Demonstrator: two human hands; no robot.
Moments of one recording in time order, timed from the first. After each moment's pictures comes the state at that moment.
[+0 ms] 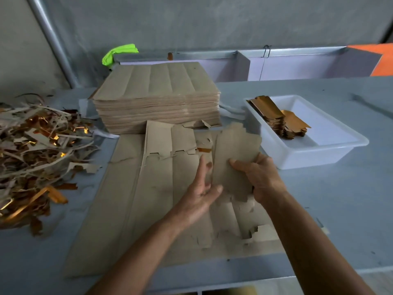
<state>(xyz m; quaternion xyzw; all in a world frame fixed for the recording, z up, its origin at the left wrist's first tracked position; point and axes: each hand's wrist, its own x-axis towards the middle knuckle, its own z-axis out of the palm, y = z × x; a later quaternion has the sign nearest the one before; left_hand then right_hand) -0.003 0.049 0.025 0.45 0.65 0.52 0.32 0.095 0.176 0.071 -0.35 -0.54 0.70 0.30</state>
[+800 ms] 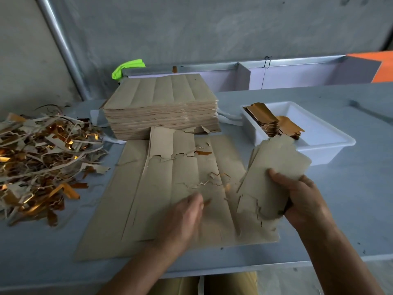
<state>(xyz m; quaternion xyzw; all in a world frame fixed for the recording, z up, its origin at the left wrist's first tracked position) 0.030 0.004 0.010 0.53 0.81 0.24 -0.07 0.185 0.170 0.067 -0.37 -0.43 0.74 0.36</state>
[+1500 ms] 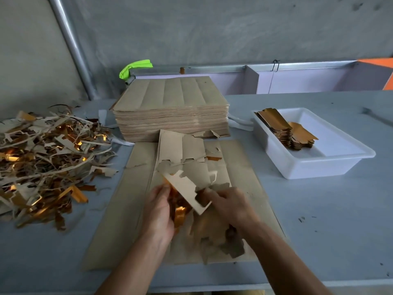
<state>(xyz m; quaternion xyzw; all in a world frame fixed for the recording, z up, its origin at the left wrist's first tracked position) -0.023 0.002 0.028 0.02 0.53 0.81 0.26 0.084 0.110 0.058 -0.34 -0.81 0.47 0.08</state>
